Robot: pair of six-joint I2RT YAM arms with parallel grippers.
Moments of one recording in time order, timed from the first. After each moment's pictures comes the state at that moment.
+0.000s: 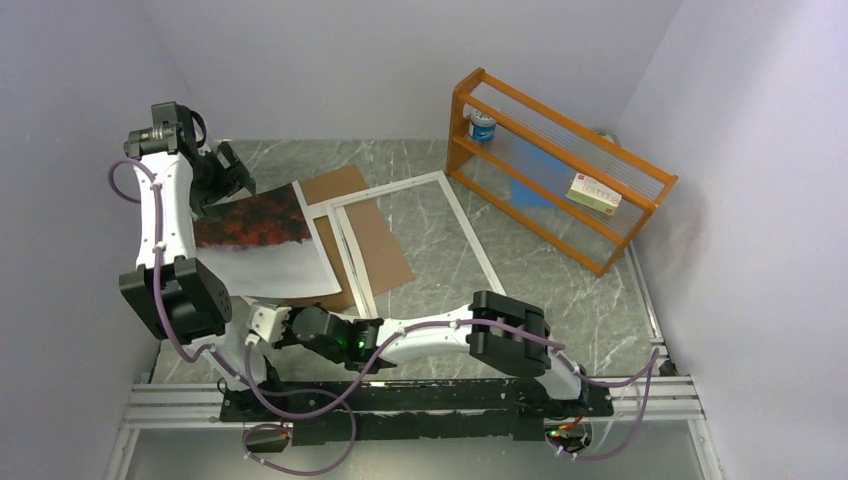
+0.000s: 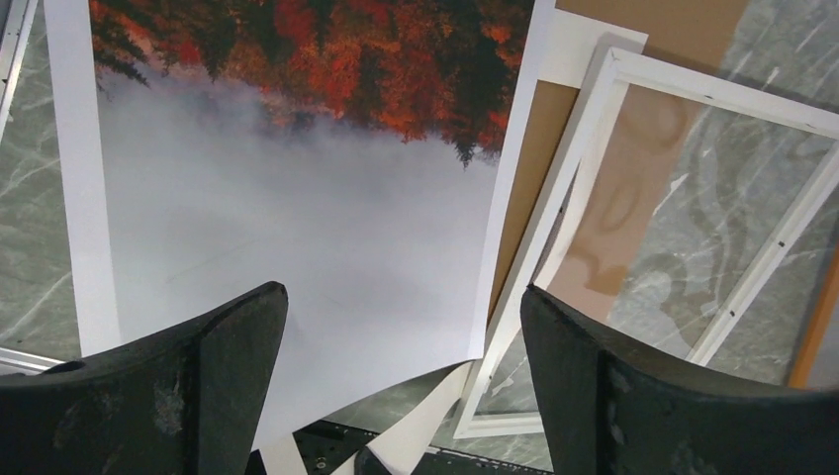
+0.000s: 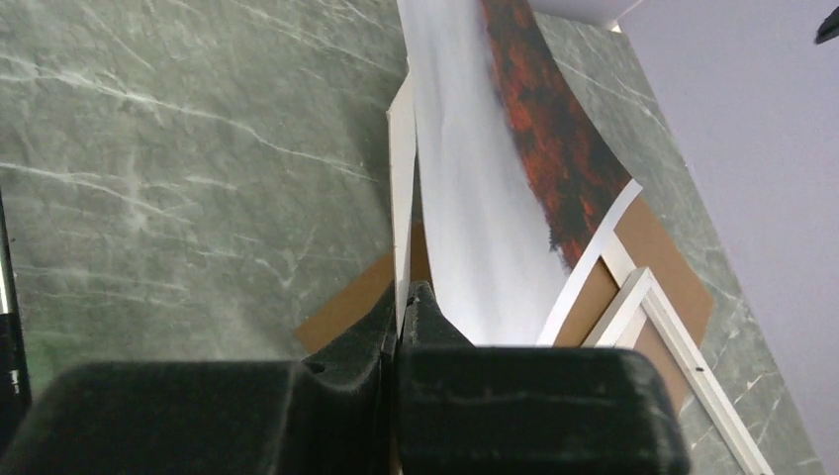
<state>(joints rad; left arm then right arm) 0.28 1.71 1.83 -1.27 0.08 -0.38 1.45 2.11 1.44 0.43 0.38 -0.47</state>
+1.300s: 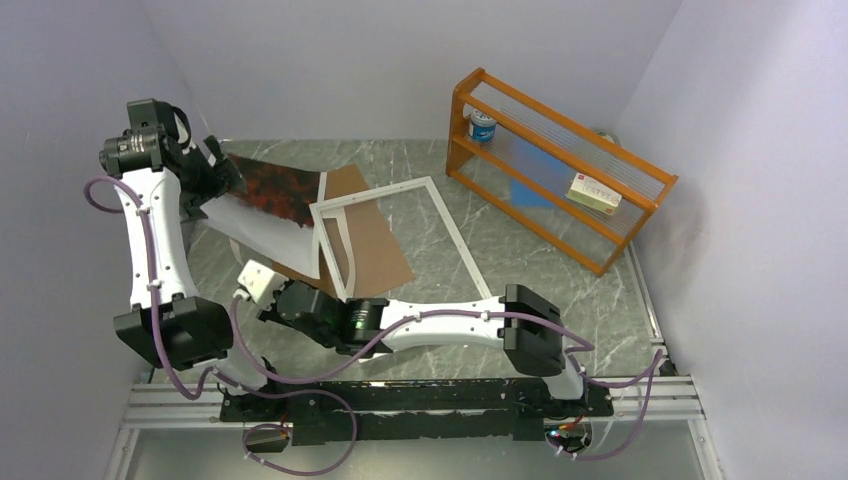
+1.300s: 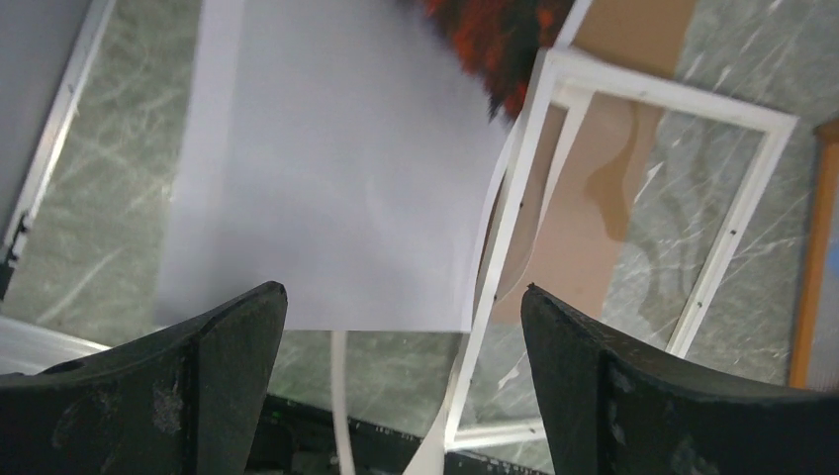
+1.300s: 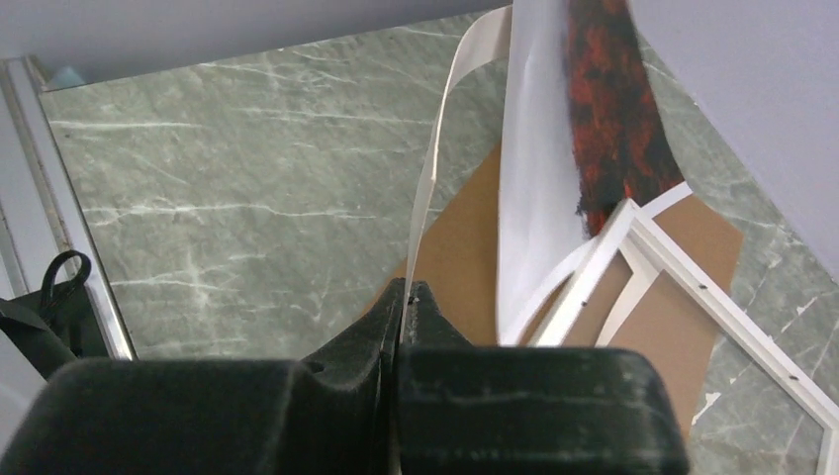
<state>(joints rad) 0.29 1.56 1.92 -1.33 0.07 -0.35 1.44 2.02 1.69 0.04 0.45 -0.15</state>
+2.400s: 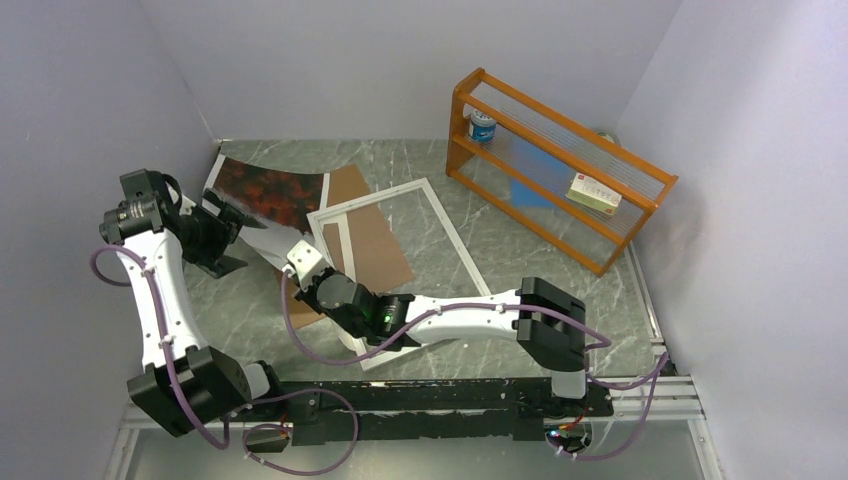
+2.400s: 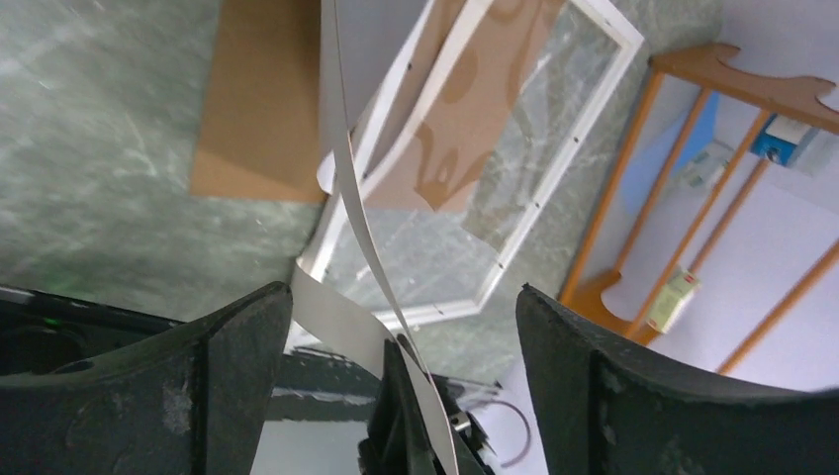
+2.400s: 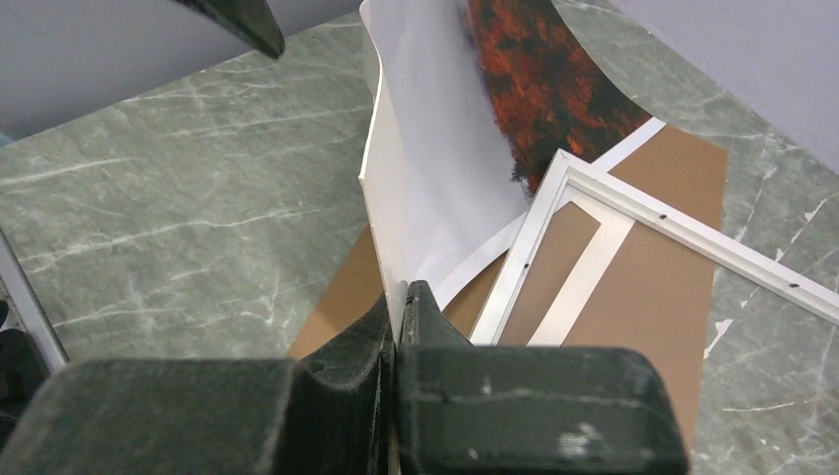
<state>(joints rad) 0.46 1.24 1.39 -1.27 0.44 -0.59 1.36 1.89 1.38 0.31 0.51 -0.02</state>
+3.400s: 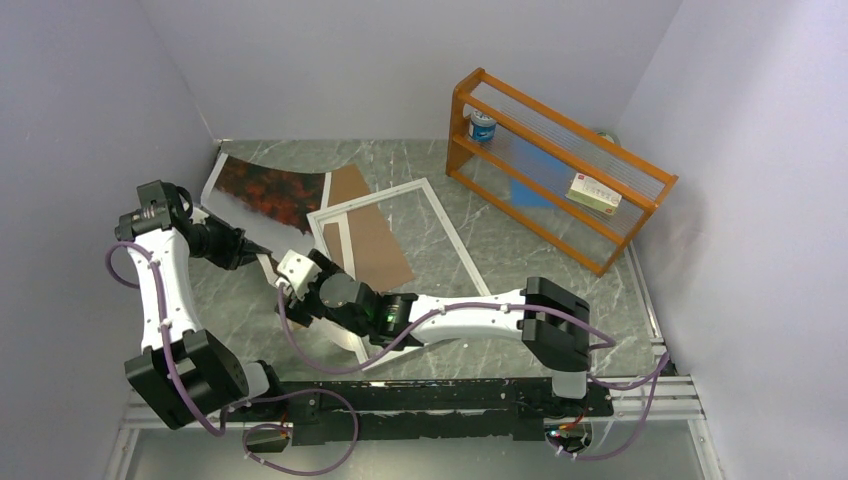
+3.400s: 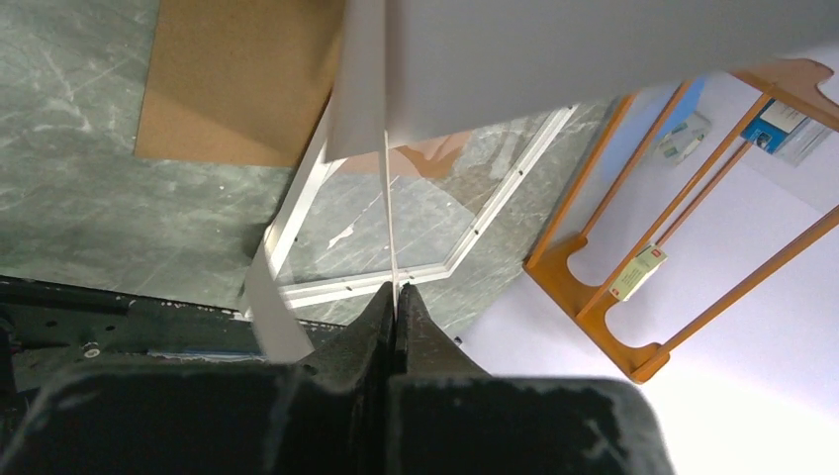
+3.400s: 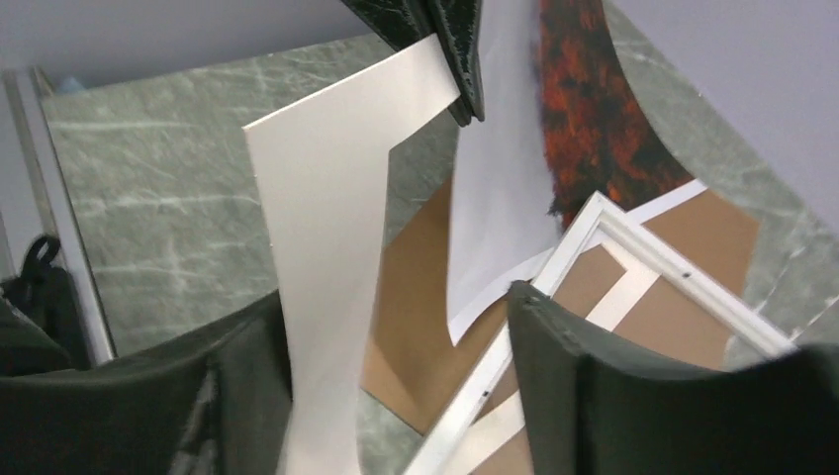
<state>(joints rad) 0.46 1.26 1.24 -1.22 0.55 -0.67 1.36 1.88 1.36 0.33 0.37 -0.13</state>
